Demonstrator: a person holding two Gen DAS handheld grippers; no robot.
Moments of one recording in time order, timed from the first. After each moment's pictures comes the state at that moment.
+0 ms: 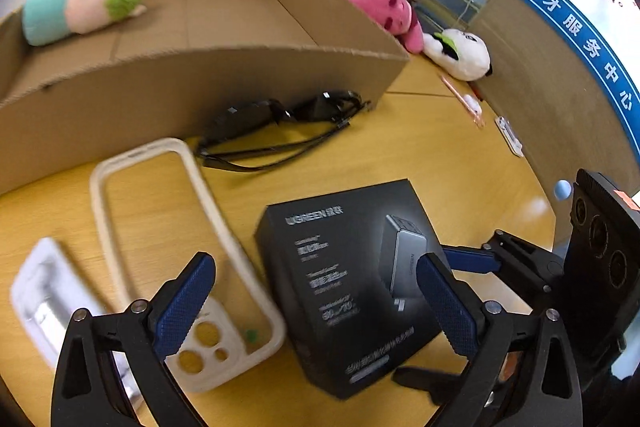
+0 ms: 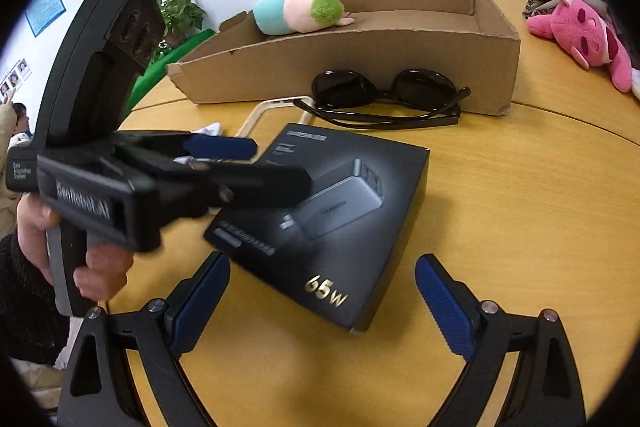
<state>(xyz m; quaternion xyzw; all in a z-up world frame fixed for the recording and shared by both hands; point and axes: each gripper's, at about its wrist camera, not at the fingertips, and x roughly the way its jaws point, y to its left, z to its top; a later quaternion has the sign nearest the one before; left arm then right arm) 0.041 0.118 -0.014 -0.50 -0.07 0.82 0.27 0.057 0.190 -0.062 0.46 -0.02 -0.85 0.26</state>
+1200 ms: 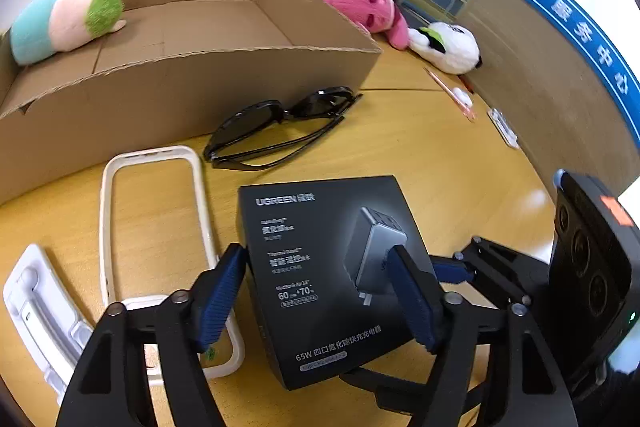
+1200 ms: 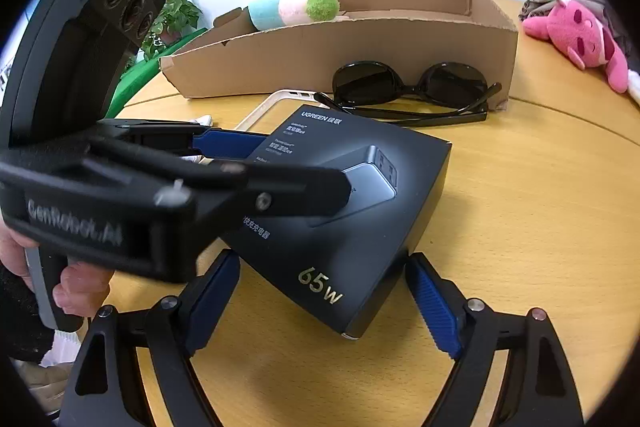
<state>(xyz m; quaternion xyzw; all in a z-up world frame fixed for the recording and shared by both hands) 0.049 0.141 -0.006 -0.49 -0.05 0.83 0.27 0.065 0.192 -0.068 0.45 -0.01 -0.86 0.24</state>
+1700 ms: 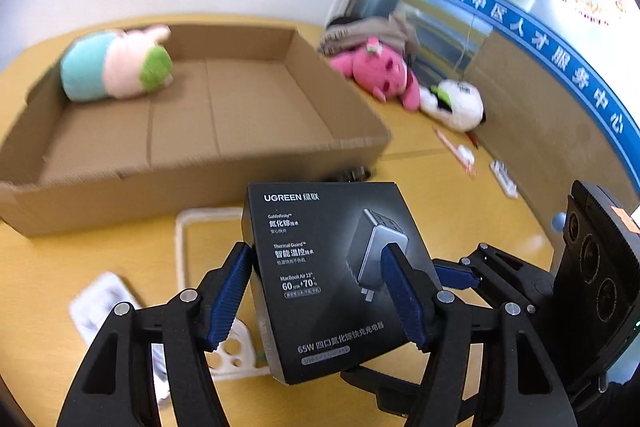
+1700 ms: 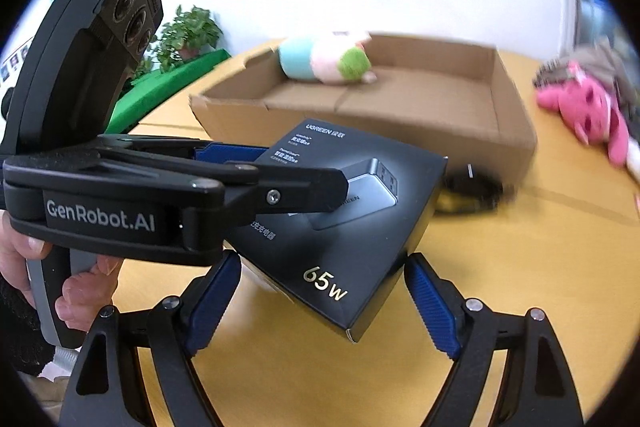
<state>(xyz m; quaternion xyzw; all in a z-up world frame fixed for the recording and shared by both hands) 0.058 0.095 0.059 -0.41 -0.08 0.88 0.23 0.055 0.151 0.001 0.37 0.04 -0.89 0.26</state>
